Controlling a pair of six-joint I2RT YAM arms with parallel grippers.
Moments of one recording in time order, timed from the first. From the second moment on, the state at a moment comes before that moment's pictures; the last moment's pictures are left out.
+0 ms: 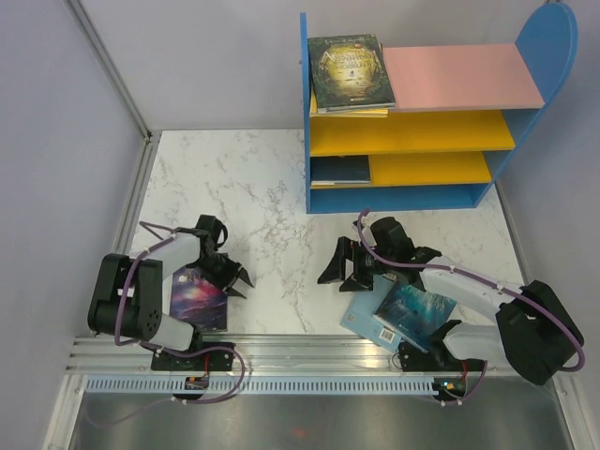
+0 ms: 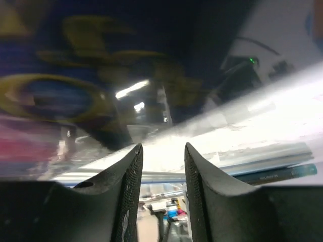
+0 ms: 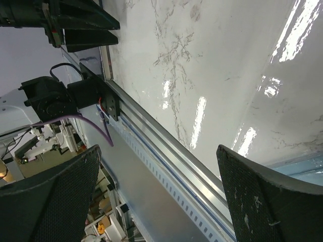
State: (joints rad) left arm -0.14 1.46 0.64 -0.75 0.34 -1.07; right arm 0.61 1.23 0.56 -0.11 -0.60 0.87
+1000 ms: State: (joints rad) left arm 0.69 1.63 0.89 -0.98 0.01 -0.69; right arm 0.61 1.10 0.49 -0.13 -0.59 0.91
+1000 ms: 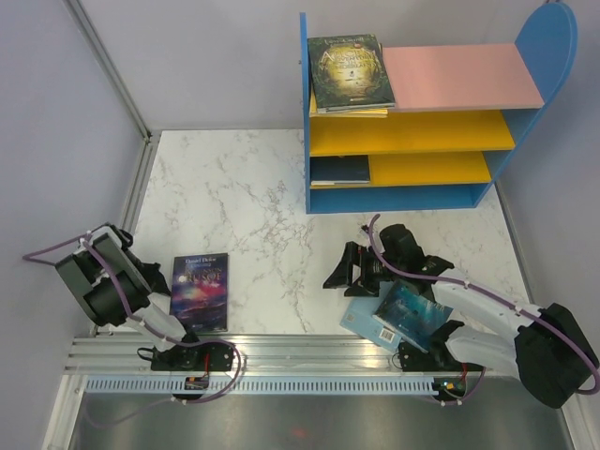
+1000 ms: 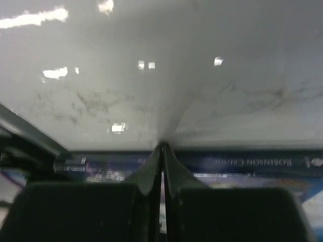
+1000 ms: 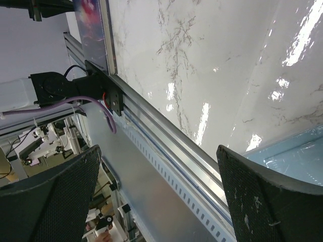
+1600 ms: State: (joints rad) left arm 0.00 1.64 0.78 -1.03 0.14 -0.94; right arm 0.61 1.03 0.46 -0.20 -0.58 0.89
